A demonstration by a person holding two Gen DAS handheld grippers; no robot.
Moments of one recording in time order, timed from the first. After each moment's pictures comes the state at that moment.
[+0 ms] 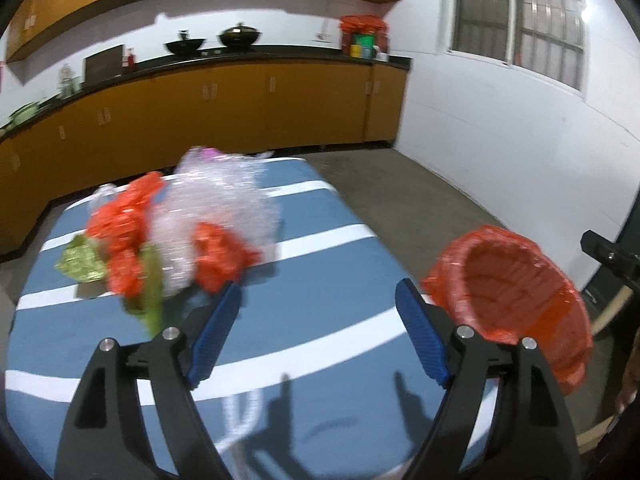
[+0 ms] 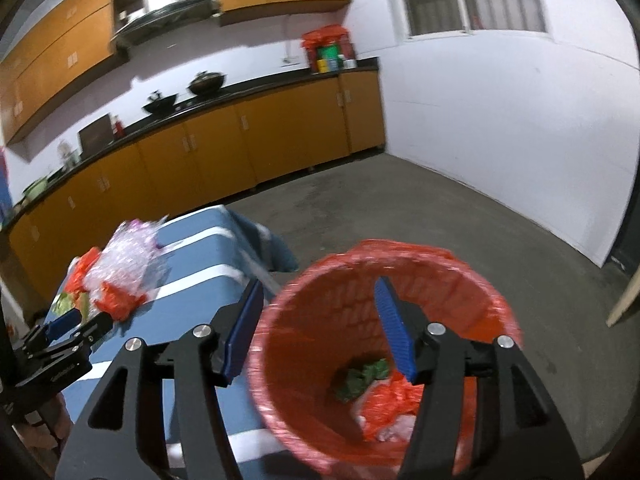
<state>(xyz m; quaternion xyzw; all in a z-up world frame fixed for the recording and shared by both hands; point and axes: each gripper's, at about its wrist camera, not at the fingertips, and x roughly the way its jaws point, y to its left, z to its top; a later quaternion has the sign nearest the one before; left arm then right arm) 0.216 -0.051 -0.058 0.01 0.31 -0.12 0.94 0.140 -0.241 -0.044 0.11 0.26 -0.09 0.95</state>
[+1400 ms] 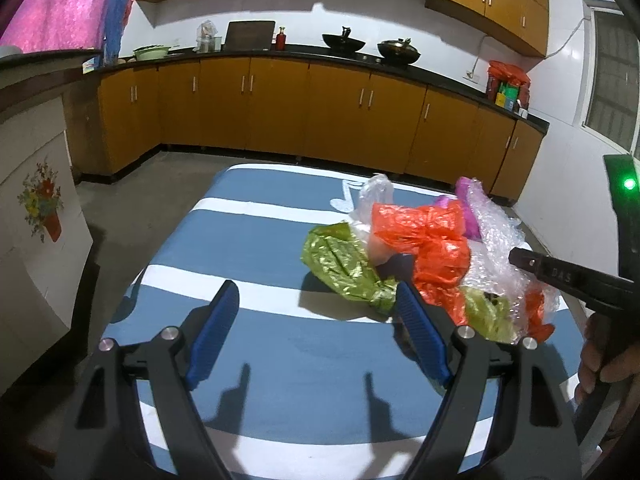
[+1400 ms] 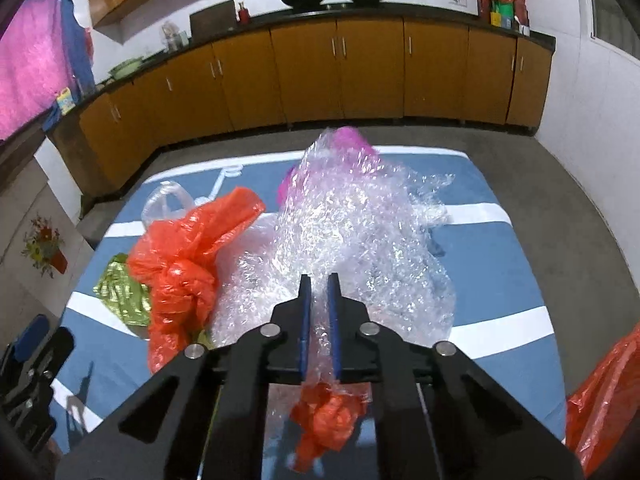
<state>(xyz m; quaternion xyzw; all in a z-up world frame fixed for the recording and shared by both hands) 0.247 0.178 -0.073 -0.09 0.29 0.08 0.95 0.344 0.003 -0.081 0.02 0.38 0.12 0.92</state>
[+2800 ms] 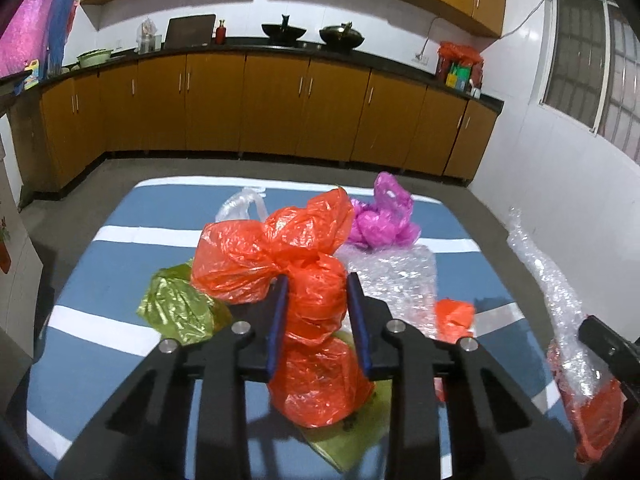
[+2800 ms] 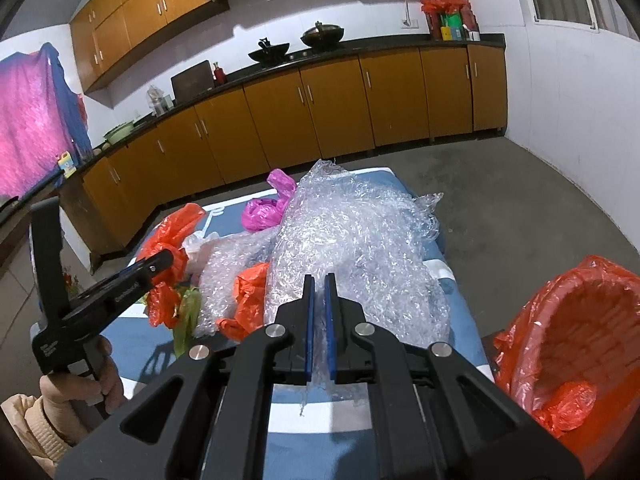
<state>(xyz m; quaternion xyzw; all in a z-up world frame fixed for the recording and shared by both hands) 0.307 0.103 -0.060 -0.08 0.30 -0.01 0.95 0.258 -0.089 -0.055 0.10 0.31 0.10 0.94</state>
